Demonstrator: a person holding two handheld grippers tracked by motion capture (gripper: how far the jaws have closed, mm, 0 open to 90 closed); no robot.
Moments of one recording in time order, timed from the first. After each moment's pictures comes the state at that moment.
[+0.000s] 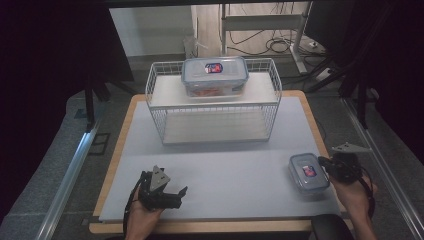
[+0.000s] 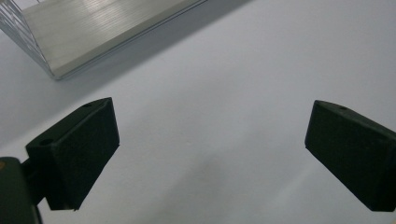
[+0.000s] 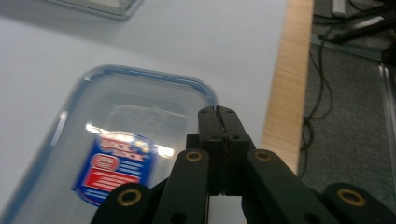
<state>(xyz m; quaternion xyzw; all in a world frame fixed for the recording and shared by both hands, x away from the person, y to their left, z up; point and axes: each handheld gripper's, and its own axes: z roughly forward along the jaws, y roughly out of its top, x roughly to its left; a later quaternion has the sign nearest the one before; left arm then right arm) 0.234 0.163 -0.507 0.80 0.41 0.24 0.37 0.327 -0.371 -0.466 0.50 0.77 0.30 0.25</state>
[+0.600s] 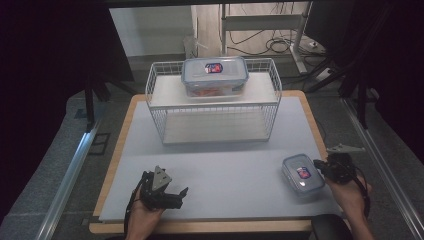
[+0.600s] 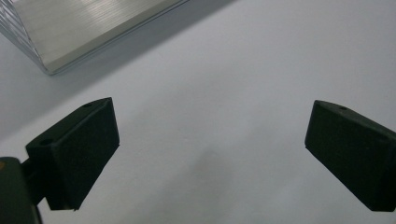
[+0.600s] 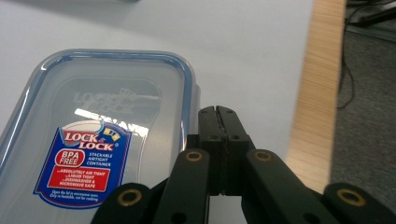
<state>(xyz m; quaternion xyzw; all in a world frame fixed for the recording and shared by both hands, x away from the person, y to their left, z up) 0.236 0.160 -0.510 0.80 0.41 0.23 0.36 0.334 -0.361 -0.479 0.50 0.79 0.30 0.21</state>
